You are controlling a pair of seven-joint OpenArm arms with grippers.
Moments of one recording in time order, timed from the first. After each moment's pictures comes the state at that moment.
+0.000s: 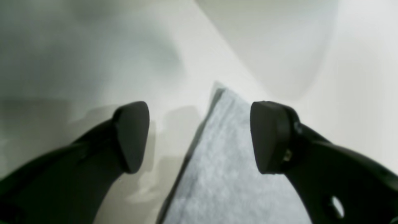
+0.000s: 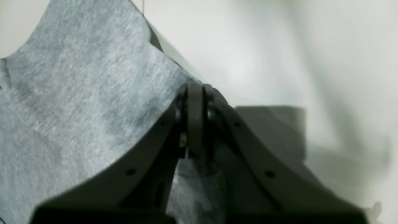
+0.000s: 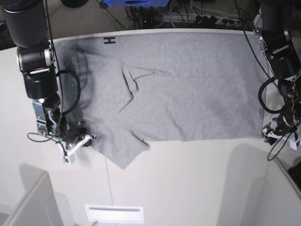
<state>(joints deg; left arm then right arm) -21.5 -29.0 -21.8 52.6 -29.3 -6.2 47.5 32.6 17.3 -17.1 33.1 36.4 16.6 -31.4</state>
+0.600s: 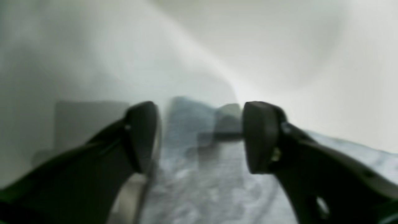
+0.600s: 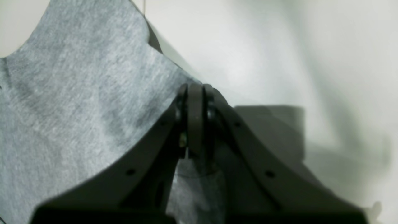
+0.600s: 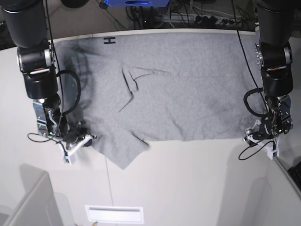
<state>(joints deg) -31.1 -27.6 -5.0 34.1 -25.1 -10.7 35.4 32.8 17.2 -17.1 33.1 36.2 16.5 -31.6</state>
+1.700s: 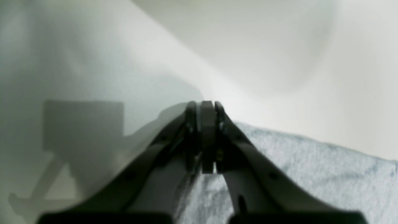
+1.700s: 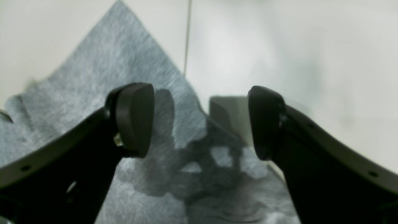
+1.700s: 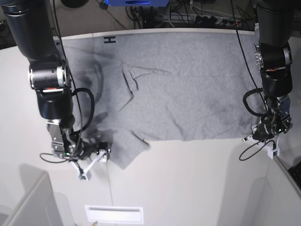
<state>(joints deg) -31.4 -27.1 -5.2 32.9 -25.6 -10.9 34.5 43.0 8.1 -9.0 26.0 17.5 15.5 -34.1</state>
